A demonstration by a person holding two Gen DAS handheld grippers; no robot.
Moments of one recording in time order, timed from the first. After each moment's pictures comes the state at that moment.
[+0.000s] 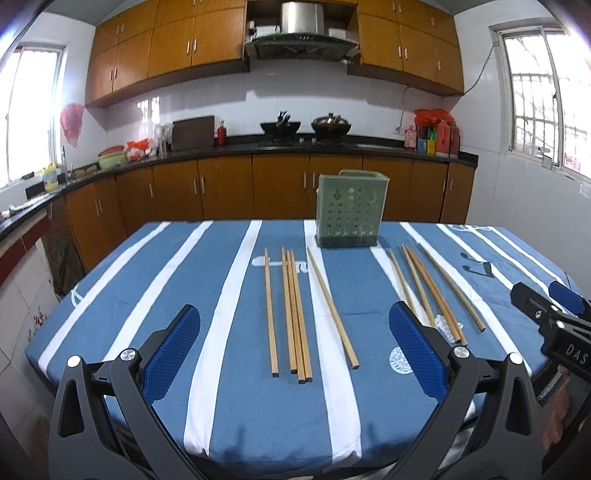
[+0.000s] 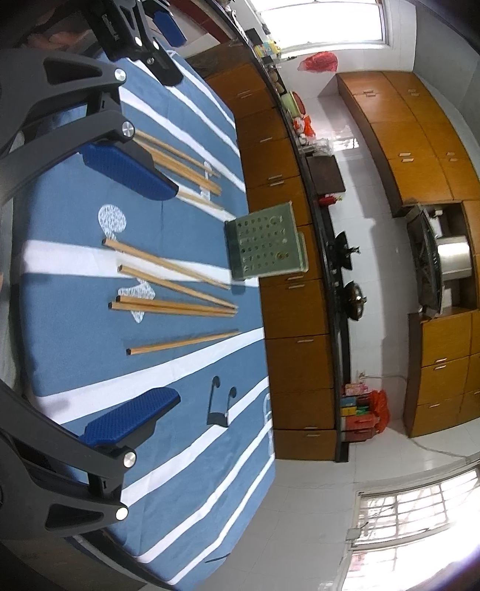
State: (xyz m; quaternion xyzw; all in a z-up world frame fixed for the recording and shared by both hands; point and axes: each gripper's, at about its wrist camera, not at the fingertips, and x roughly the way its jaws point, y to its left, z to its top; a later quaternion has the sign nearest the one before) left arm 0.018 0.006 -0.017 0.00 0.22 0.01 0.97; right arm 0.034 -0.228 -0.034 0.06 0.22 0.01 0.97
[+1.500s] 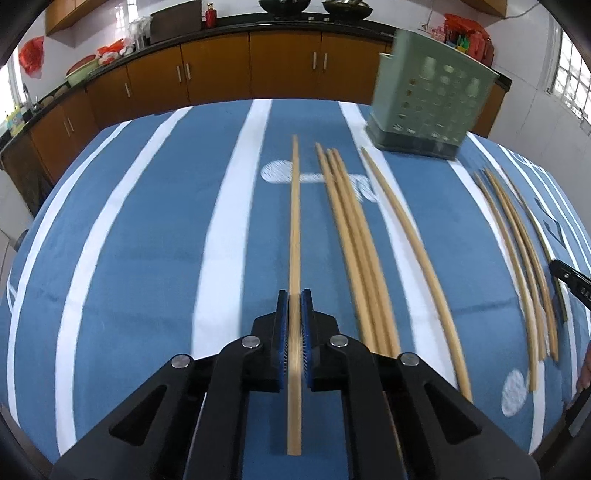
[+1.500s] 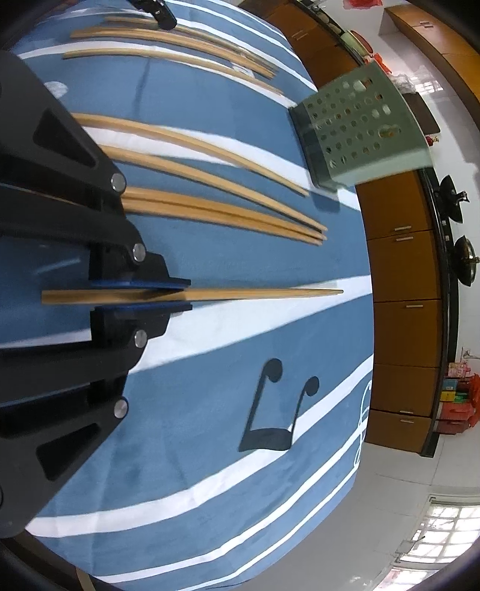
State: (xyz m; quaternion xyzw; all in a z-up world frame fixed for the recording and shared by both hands) left arm 0.184 0.065 -0.082 -0.01 0.46 0.00 0.89; right arm 0.215 -0.271 -0.107 0.05 0.44 -0.05 0.90
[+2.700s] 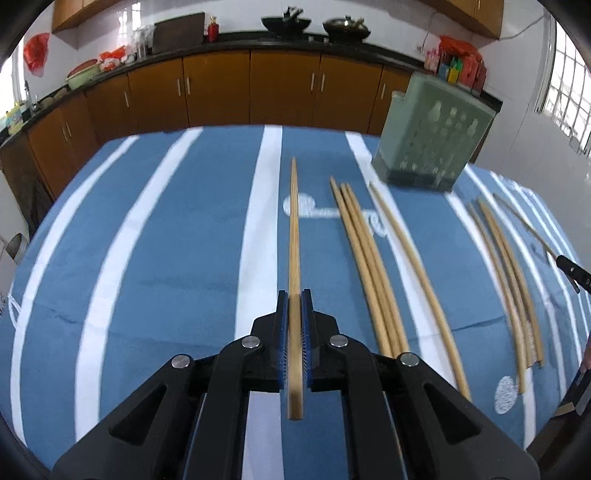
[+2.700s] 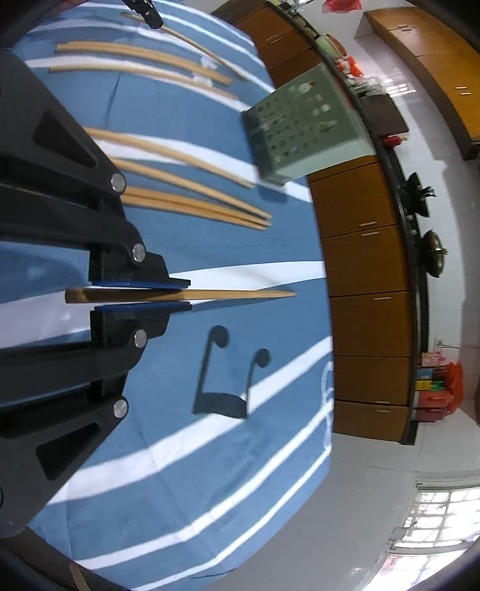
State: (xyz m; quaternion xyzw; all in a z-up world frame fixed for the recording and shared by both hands) left arm 0.173 0.093 -0.057 -0.03 0.41 -0.02 0.91; right arm 0.205 -0.294 -0.068 0.07 0.37 -0.05 0.92
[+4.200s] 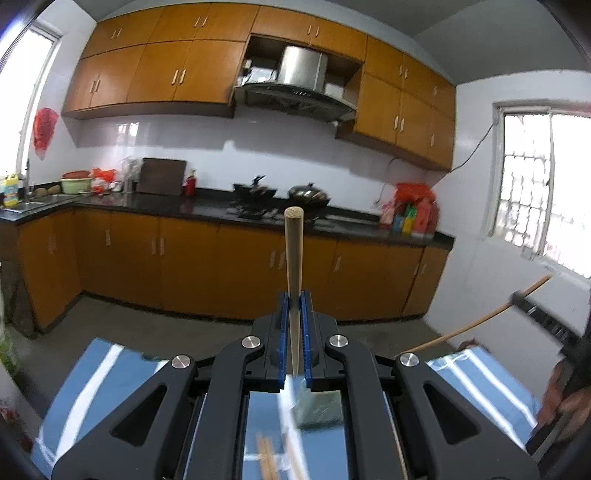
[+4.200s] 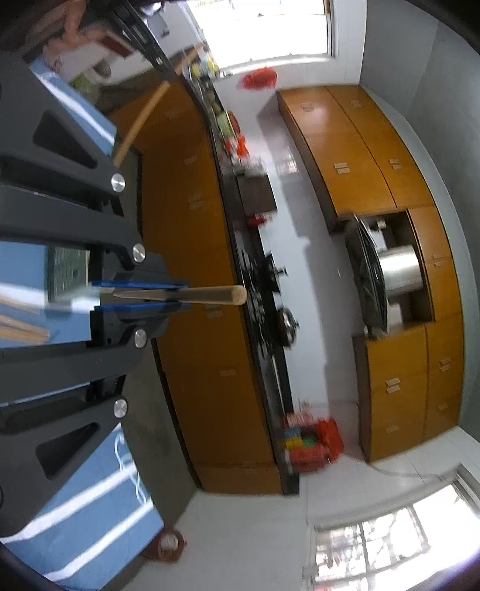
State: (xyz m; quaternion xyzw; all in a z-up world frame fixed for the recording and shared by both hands) left arm 0.197 0.057 0.182 -0.08 0.12 -0.08 0.99; right arm 0.224 -0.267 0.166 0.10 0.12 0.09 0.98
